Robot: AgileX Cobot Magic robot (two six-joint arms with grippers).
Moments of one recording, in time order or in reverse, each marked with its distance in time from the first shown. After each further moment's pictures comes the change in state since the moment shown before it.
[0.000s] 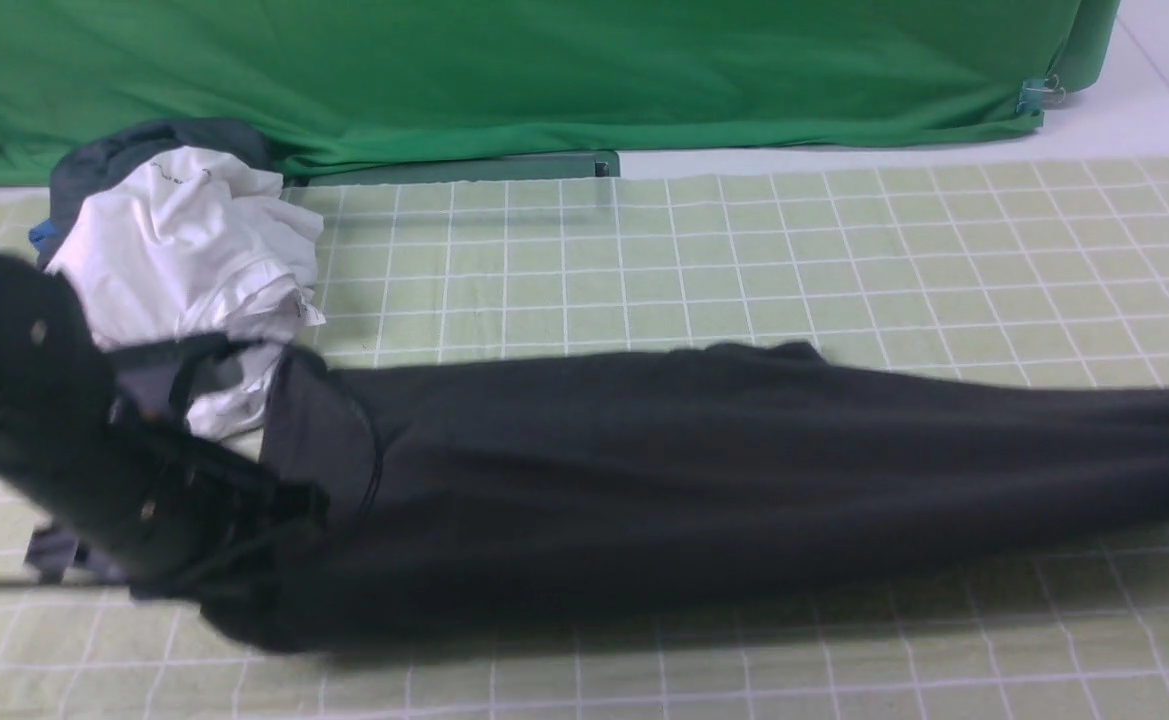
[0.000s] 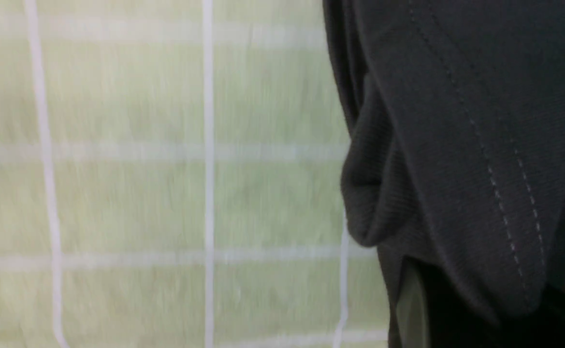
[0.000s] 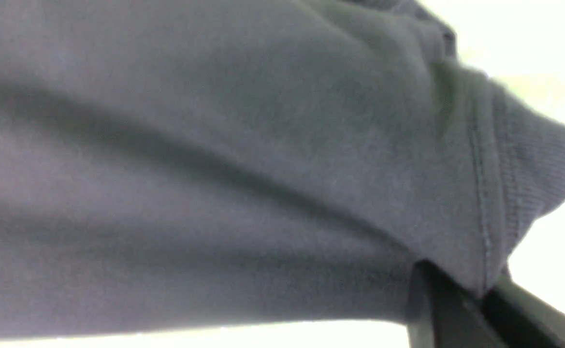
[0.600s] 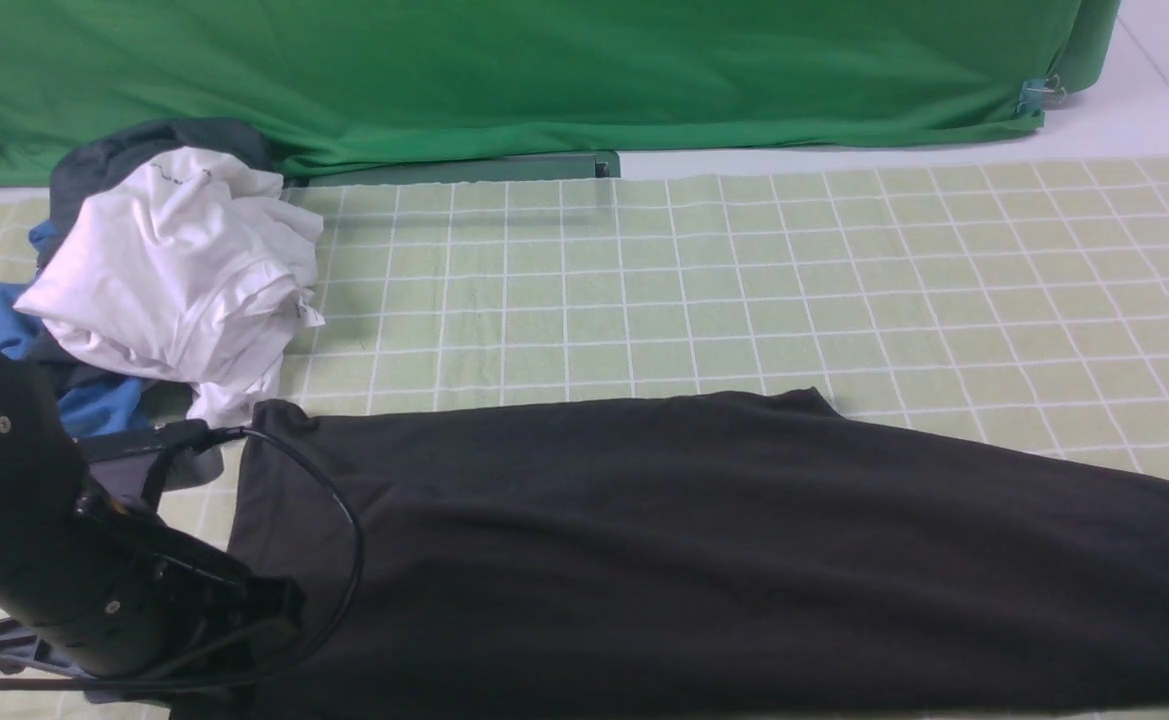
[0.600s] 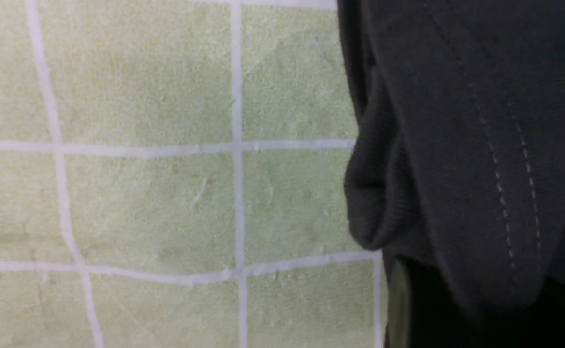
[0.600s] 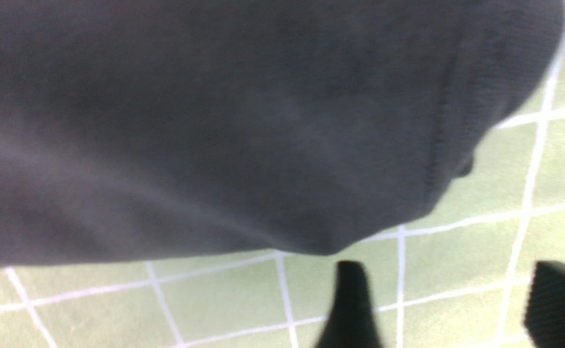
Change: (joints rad) right arm 0.000 -0.110 0.353 -0.125 -0.163 0.108; left arm 0.000 -0.052 0.084 0.025 0.048 0.003
